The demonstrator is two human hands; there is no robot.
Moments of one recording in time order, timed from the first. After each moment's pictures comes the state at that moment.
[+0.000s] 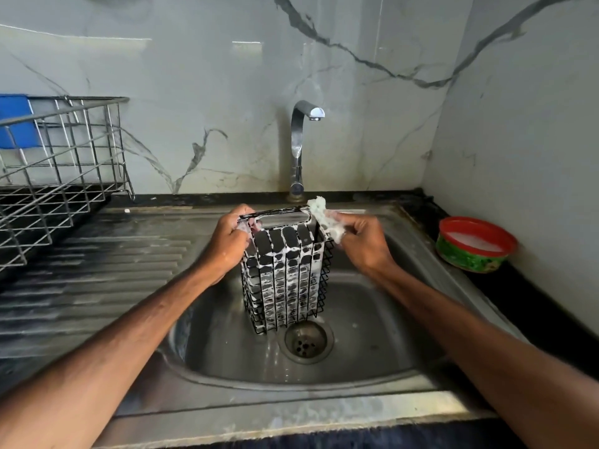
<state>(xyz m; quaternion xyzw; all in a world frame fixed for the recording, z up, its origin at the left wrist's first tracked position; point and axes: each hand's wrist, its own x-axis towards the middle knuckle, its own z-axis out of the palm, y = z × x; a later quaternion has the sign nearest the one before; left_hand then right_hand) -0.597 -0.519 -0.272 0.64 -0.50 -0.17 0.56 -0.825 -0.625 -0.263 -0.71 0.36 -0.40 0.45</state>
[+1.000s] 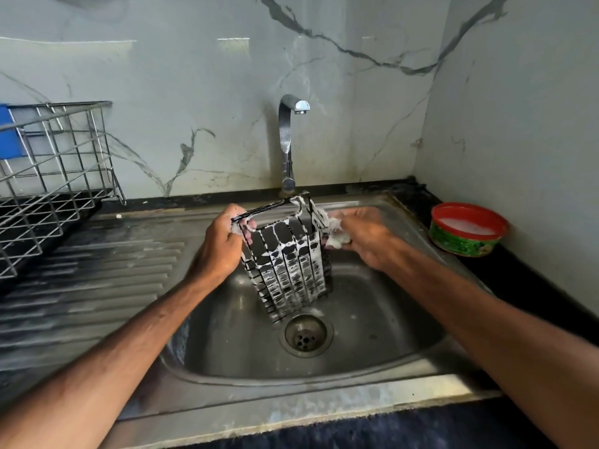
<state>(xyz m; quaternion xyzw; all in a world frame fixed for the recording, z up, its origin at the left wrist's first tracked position) -0.592 -0.517 -0.286 0.64 -0.54 -0.07 0.54 -0.836 -0.619 -0.237 -0.58 0.42 -0.36 0.60</state>
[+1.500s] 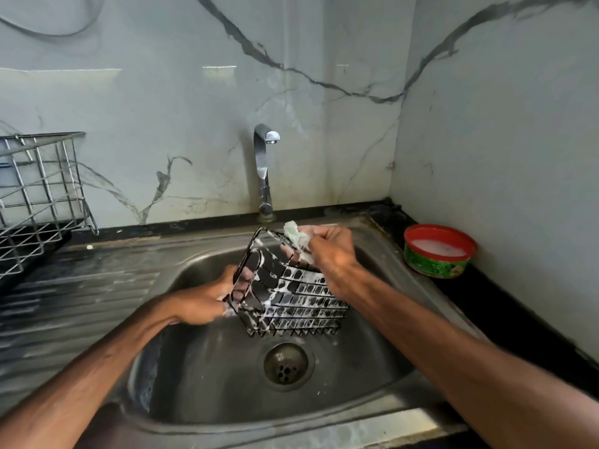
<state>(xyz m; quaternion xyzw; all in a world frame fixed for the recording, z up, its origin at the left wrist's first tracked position) -0.600 -0.511 -0.277 0.66 -0.65 -0.35 0.12 -0.823 -0.607 -0.229 -0.50 0.38 -0.44 0.64</state>
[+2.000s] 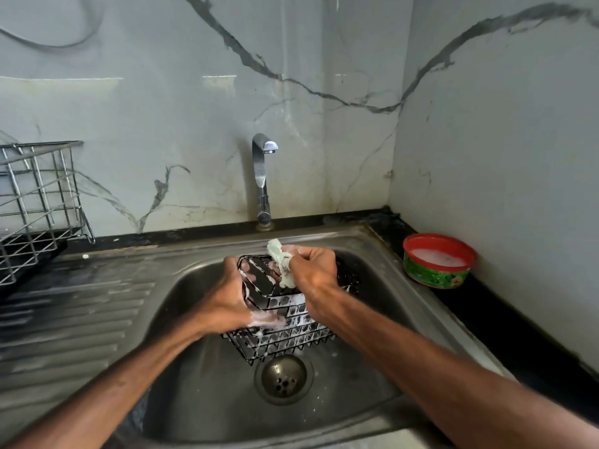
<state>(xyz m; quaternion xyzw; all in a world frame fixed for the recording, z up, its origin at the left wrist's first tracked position) -0.647 -0.515 -0.272 0.73 -0.58 -0.23 0.28 -0.800 -0.590 -0.243 -0.51 0.42 -0.43 0.62</state>
